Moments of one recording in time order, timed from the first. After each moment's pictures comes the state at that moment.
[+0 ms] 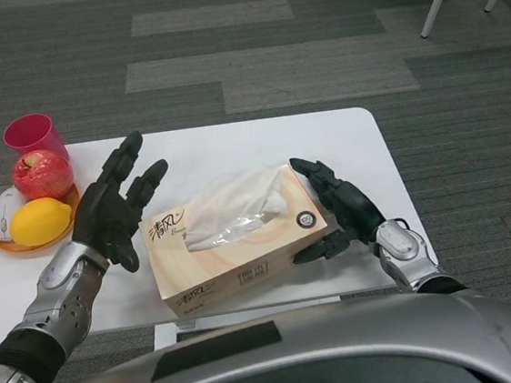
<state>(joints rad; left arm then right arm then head) -0.36 0.36 -0.61 0.67 -0.89 -0.47 -0.35 -0.08 -0.26 0.10 0.87 0.18 -0.70 0.29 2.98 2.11</state>
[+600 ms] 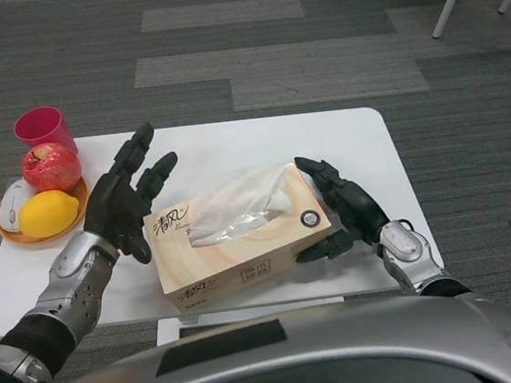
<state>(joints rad) -0.39 0.35 -0.65 0.70 -0.88 -0.51 -0.32 -0.08 -0.26 0.12 0.87 0.18 -0.70 0.29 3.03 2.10</state>
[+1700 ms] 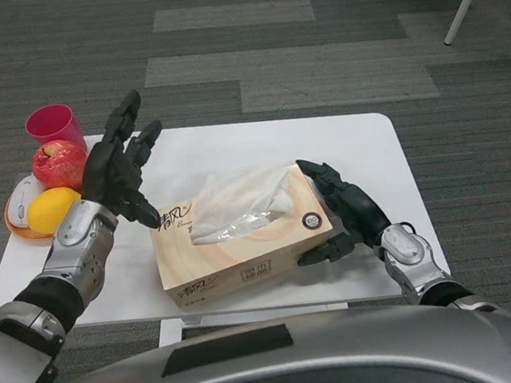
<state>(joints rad) -0.54 0.29 -0.60 0.90 -0.79 -0.62 -0.22 -0.12 -0.26 0.15 0.89 0.18 -0.70 0.28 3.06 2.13</state>
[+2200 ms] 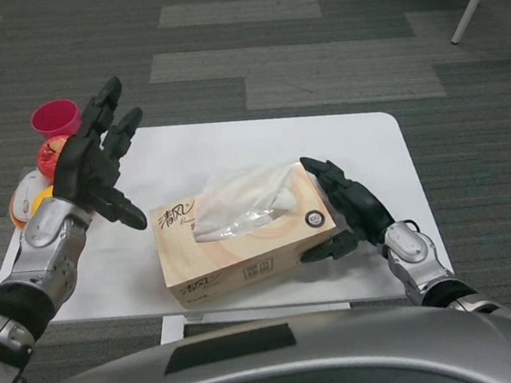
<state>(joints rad) -0.46 0.42 -0.51 0.74 -0.70 -0.64 -0.29 -0.13 -0.27 0.16 0.91 0.18 -0.70 0.28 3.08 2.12</state>
